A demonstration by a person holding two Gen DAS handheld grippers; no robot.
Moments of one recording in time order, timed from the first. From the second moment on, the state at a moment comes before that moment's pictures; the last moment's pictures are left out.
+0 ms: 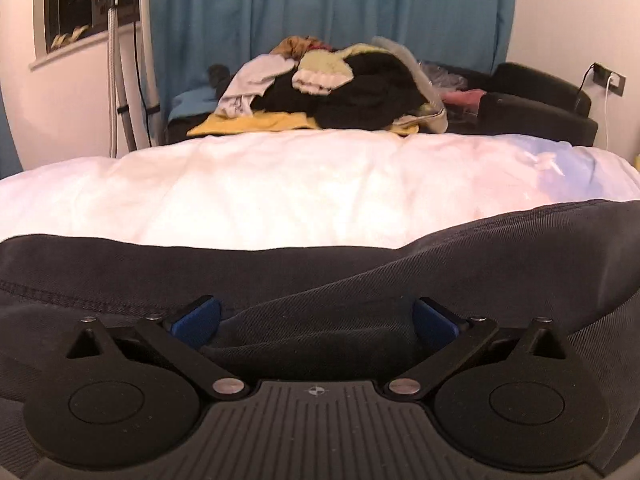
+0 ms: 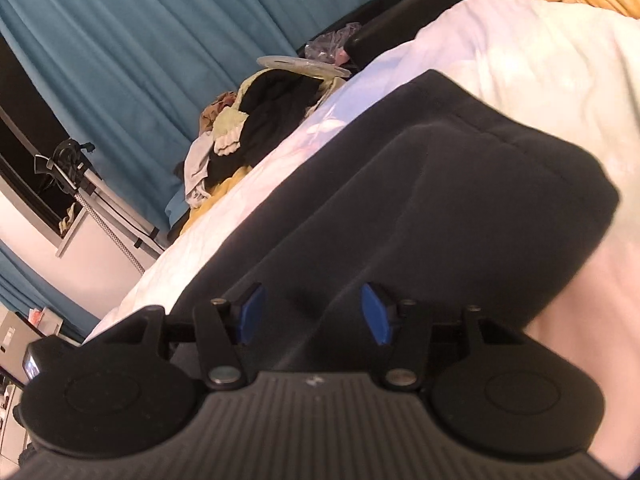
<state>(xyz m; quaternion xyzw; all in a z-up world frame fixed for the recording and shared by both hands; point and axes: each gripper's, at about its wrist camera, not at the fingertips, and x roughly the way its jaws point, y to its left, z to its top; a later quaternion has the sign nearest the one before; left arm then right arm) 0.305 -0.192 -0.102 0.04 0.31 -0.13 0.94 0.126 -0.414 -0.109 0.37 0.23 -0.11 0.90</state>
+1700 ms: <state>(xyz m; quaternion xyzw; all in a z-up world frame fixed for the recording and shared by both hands) 0.143 -0.118 -0.035 -0.04 0.18 -0.16 0.97 0.085 -0.507 -0.155 0.59 0.16 -0.13 0.78</state>
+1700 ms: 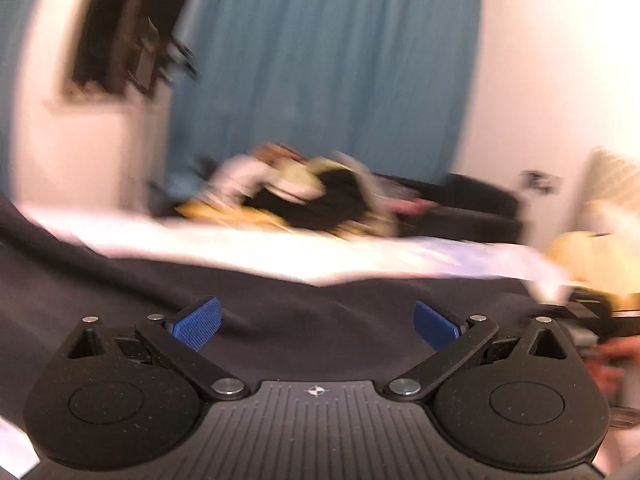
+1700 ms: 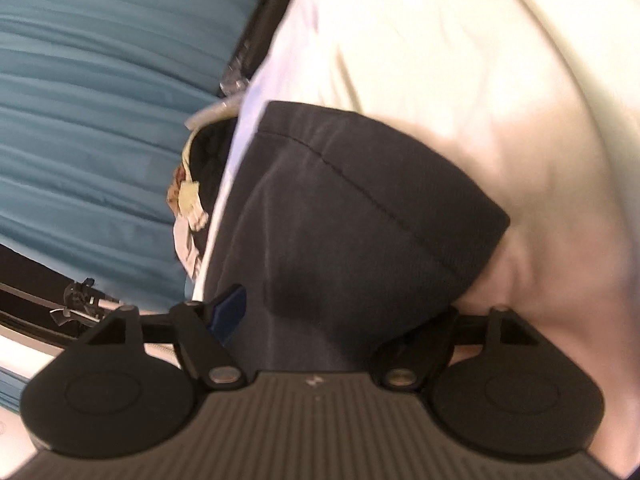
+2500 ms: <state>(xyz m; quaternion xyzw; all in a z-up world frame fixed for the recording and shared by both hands) 0.189 -0.092 -0.079 0.00 0.23 -0.08 0.97 0.100 -0.472 -0.091 0.44 0.08 -0.06 0.89</state>
